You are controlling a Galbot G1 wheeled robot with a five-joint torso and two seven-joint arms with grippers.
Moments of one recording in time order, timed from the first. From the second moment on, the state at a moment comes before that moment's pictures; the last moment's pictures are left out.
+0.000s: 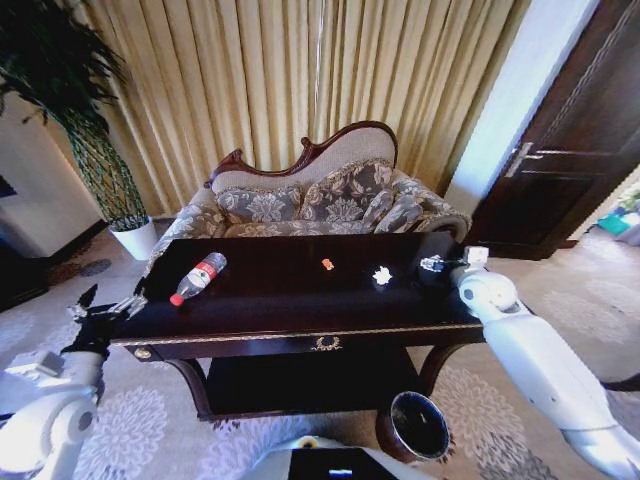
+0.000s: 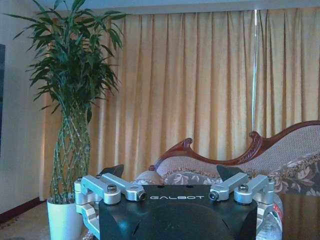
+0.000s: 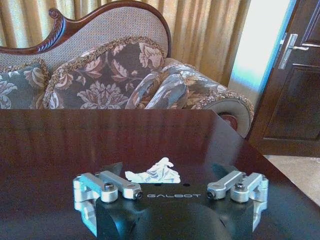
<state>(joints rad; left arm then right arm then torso) 1.68 -1.14 -1.10 -2.20 -0.67 0.10 -0.02 -0.89 0.78 0.43 1.70 0.86 -0.64 0.40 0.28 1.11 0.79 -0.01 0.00</state>
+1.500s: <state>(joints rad) 1.68 -1.13 -1.10 -2.20 -0.67 0.10 -0.02 -0.91 0.78 0.44 1.72 0.84 -0.61 0.39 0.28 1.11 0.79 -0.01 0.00</state>
